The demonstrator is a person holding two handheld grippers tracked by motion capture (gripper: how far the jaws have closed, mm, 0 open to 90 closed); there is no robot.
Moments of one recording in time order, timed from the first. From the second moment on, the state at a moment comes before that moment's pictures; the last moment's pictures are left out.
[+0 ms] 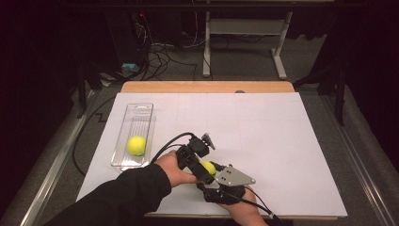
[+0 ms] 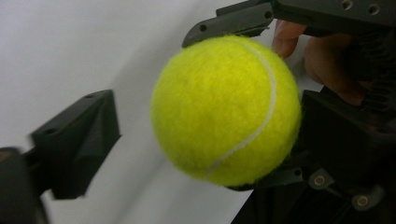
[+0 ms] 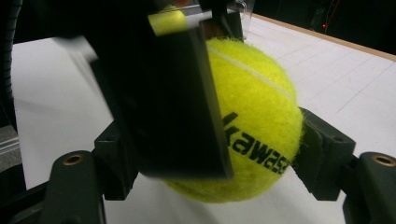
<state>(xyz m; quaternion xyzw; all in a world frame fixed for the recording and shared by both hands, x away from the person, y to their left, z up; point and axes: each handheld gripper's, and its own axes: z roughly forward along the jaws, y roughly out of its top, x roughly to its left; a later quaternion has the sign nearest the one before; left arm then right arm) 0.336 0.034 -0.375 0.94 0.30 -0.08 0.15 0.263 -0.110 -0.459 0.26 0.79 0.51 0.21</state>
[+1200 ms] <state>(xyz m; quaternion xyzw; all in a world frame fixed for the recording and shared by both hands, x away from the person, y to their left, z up) 0.417 0.185 -0.313 0.88 0.47 0.00 0.11 0.274 -0.248 -0.456 0.40 0.74 0.46 0.28</state>
